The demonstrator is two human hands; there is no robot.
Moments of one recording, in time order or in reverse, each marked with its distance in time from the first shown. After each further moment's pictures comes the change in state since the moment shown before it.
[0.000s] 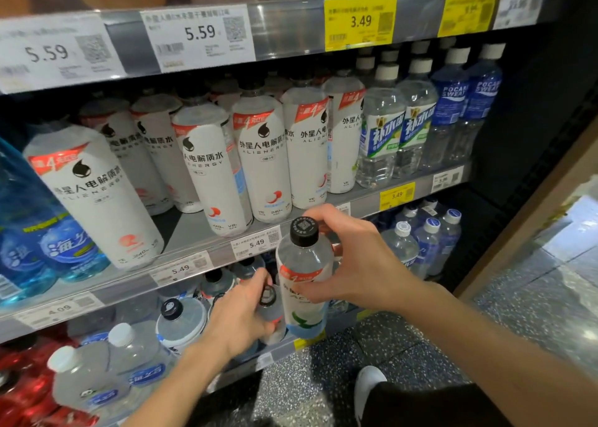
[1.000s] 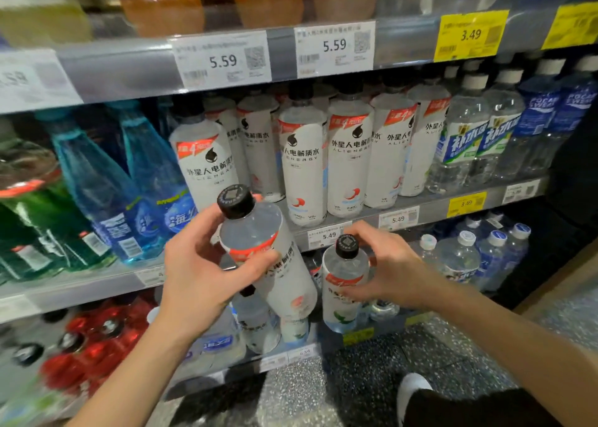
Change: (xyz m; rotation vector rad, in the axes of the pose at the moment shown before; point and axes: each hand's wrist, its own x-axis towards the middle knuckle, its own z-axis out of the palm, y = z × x) left_hand -0.095 0.005 -0.147 -0.820 0.673 0.321; right_hand 0.022 0.011 0.051 -0.054 -0.137 -0.204
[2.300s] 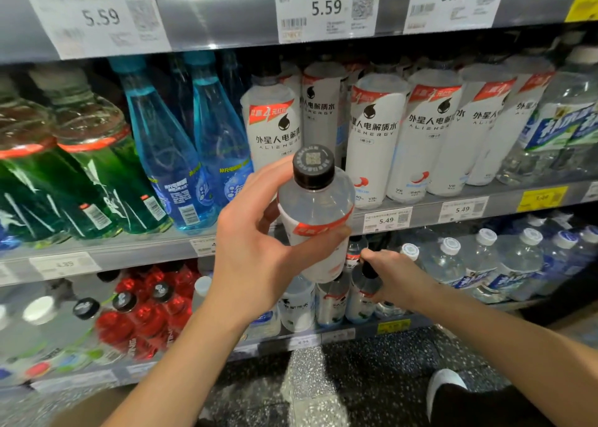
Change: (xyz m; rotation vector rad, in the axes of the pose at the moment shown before) left_hand -0.001 0.014 -0.020 0.086 0.017 0.043; right_hand 0.021 0.068 0.101 -0.557 -0.377 0.283
